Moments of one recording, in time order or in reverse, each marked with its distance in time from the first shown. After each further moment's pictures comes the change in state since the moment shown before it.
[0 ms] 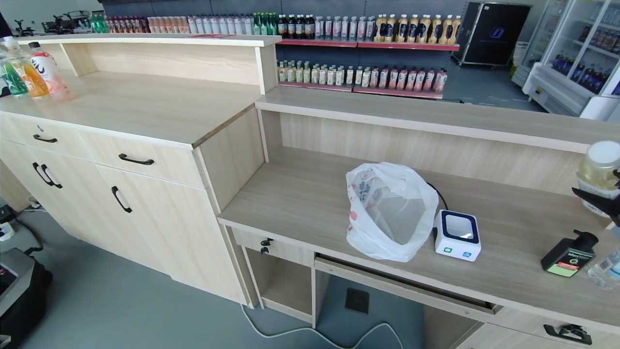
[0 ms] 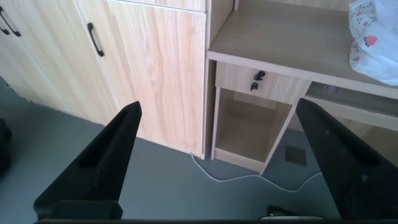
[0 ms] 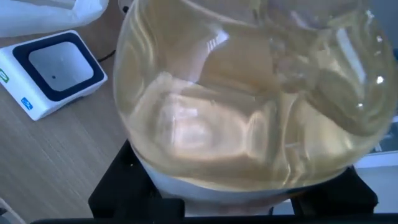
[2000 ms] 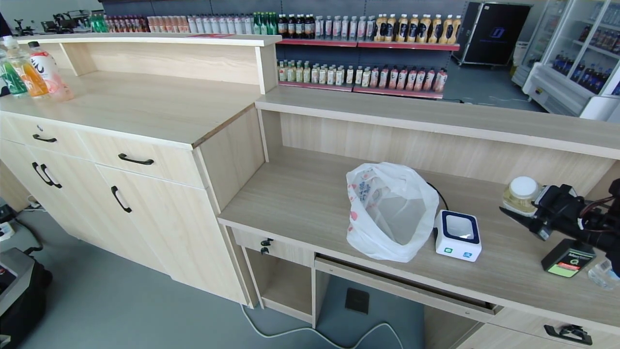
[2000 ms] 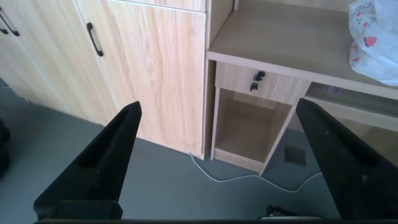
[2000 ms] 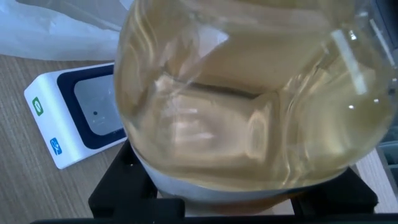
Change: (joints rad) left arm 0.000 0.000 0.000 0.000 0.000 0.000; right arm 0.158 0.403 0.009 -0.385 0.092 -0.025
